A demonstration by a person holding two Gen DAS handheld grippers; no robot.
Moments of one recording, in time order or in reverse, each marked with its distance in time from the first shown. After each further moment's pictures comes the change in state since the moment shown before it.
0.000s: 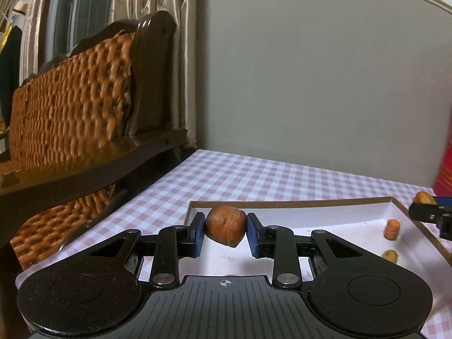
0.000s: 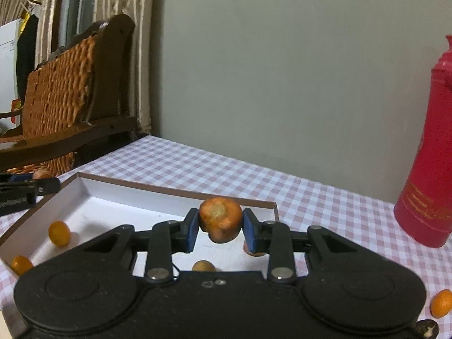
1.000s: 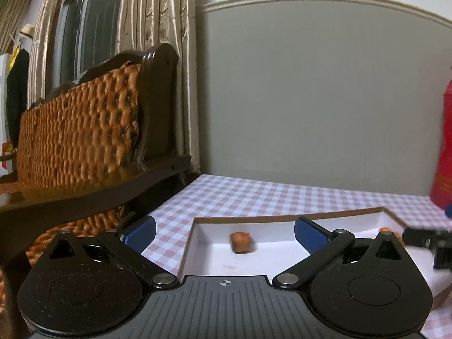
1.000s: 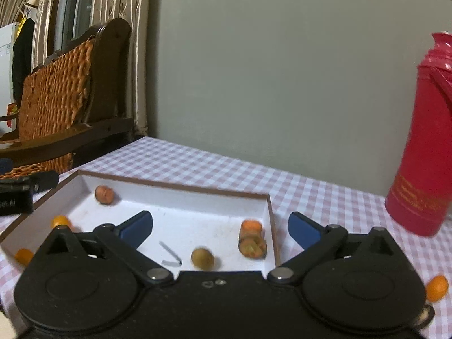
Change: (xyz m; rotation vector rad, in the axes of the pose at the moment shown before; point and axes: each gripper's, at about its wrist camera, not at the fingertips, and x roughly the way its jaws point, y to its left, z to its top) left arm -0.037 -0.012 -0.013 0.012 -0.139 0.023; right arm -0.021 -0.003 -0.012 0.011 -0.010 -0.019
